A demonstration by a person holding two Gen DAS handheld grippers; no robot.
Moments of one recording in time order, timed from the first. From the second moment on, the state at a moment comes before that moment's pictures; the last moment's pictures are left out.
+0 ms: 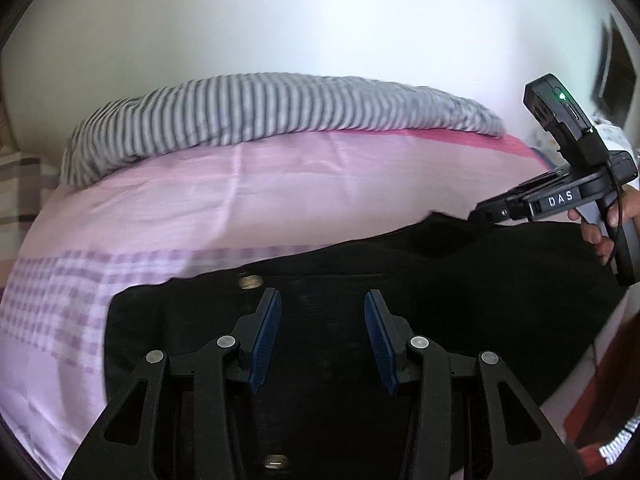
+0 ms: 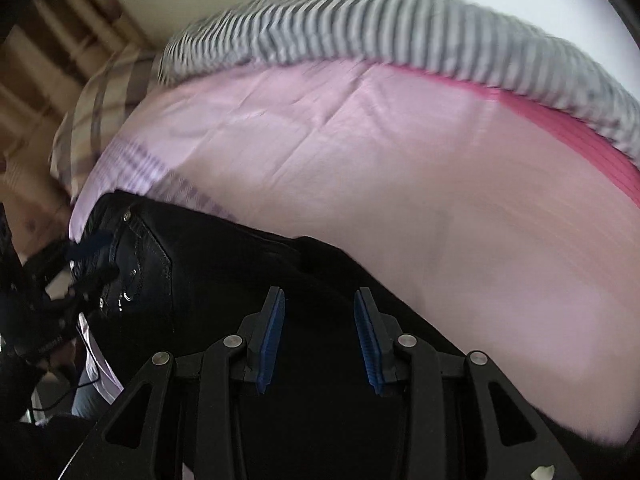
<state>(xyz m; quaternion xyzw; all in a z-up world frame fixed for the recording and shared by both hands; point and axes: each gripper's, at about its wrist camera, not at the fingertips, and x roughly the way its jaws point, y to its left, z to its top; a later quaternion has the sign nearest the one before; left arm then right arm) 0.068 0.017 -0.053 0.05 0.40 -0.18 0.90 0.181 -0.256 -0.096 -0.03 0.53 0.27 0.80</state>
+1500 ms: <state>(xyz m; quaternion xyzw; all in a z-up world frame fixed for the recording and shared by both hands) 0.062 -0.100 -0.055 0.07 0.40 -0.31 0.86 0.086 -0.354 -0.113 0.00 0.50 0.01 0.87</state>
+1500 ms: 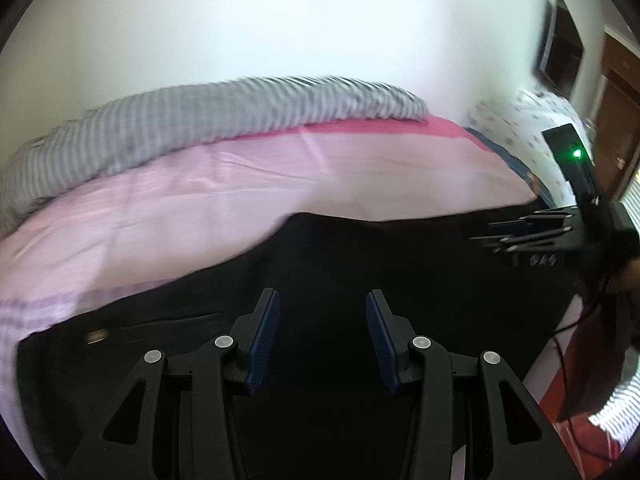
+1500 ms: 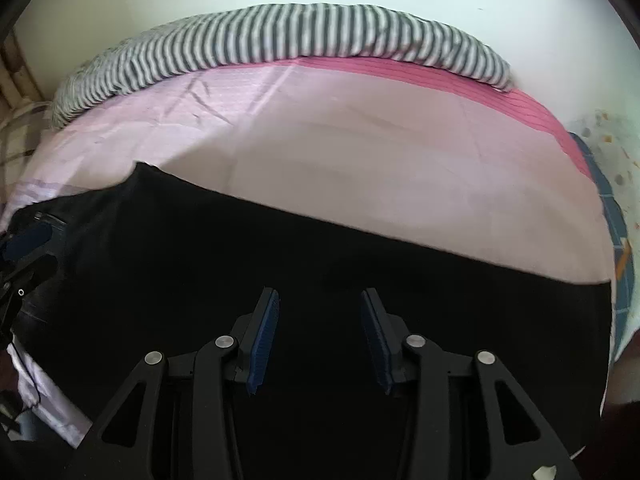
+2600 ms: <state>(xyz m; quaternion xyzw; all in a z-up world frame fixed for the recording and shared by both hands) 0.016 -0.143 -0.067 0.09 0.43 -0.31 0.85 -0.111 -0.622 -0.124 0.31 0.41 -0.19 0.84</state>
